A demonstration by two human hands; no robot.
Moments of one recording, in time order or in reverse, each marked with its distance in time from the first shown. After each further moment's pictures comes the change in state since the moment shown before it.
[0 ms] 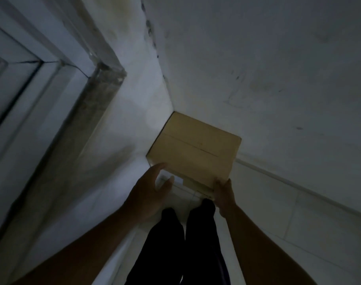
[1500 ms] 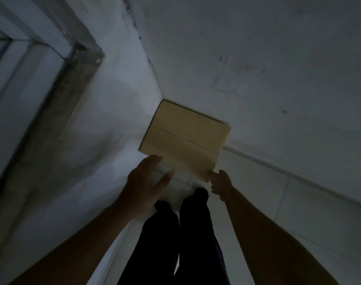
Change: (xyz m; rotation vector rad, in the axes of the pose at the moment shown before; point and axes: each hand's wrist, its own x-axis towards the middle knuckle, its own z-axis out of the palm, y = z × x) left_hand -0.022 0.015 0.022 0.098 0.057 0.139; right_hand 0.016 0.003 -0.029 -0.155 -0.011 0.154
